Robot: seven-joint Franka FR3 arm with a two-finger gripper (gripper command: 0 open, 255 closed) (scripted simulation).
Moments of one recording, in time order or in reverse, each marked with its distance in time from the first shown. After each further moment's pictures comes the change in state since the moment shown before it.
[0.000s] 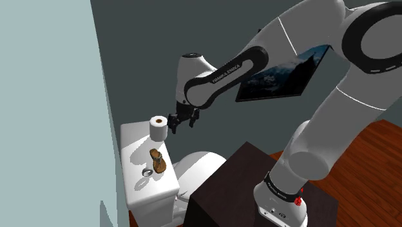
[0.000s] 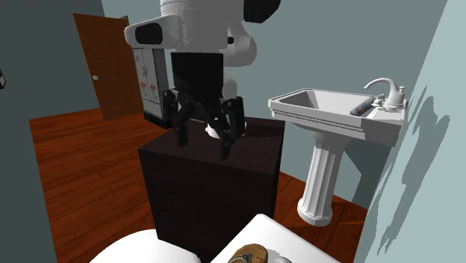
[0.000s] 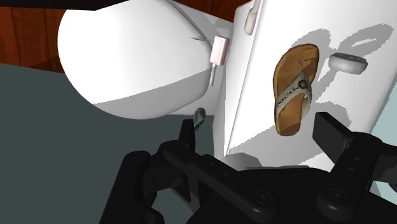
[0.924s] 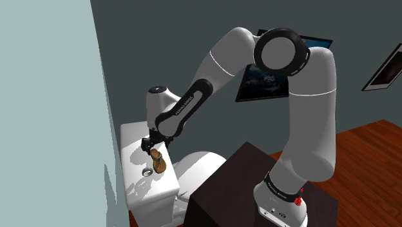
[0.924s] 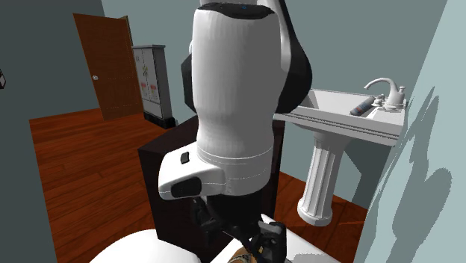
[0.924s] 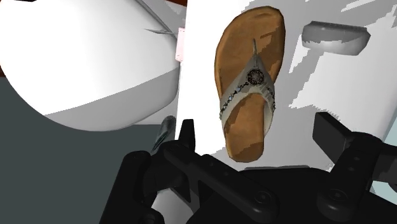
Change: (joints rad) arm 0.107 0.557 -0.017 0.323 -0.172 0.198 0.252
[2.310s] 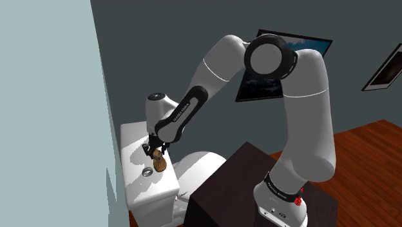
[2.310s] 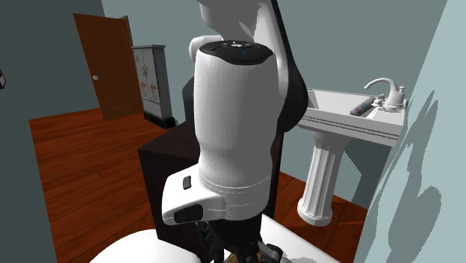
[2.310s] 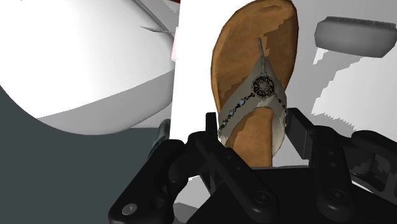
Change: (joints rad) arm 0.016 0.080 -0.020 0.029 -0.022 0.050 0.016
